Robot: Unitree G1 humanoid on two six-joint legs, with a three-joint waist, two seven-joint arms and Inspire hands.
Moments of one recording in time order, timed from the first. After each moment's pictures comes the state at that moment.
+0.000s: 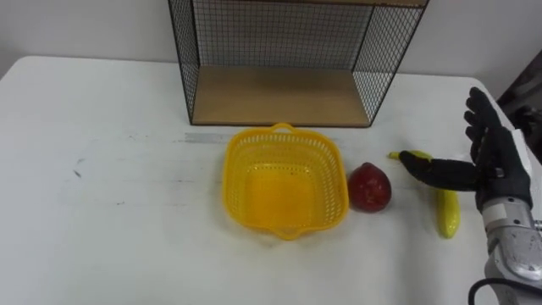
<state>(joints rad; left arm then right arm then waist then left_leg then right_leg) 0.27 0.22 0.09 1.08 0.30 0.02 0.05 0.06 -0.39 -0.13 0.18 0.11 -0.13 -0.10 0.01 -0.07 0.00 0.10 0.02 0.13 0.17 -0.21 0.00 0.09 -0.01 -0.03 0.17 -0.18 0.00</state>
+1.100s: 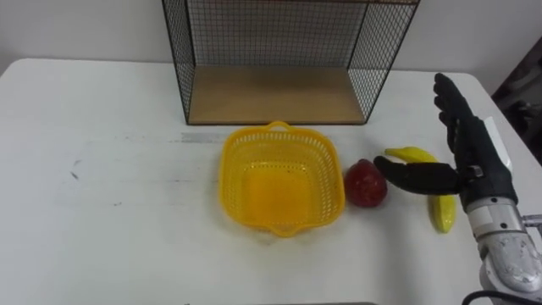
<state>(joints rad) 0.26 0.22 0.09 1.08 0.31 0.02 0.08 0.15 -0.36 -0.10 -0.05 -0.03 -0.13 -0.01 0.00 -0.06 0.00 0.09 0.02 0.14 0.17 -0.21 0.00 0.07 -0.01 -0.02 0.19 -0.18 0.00</state>
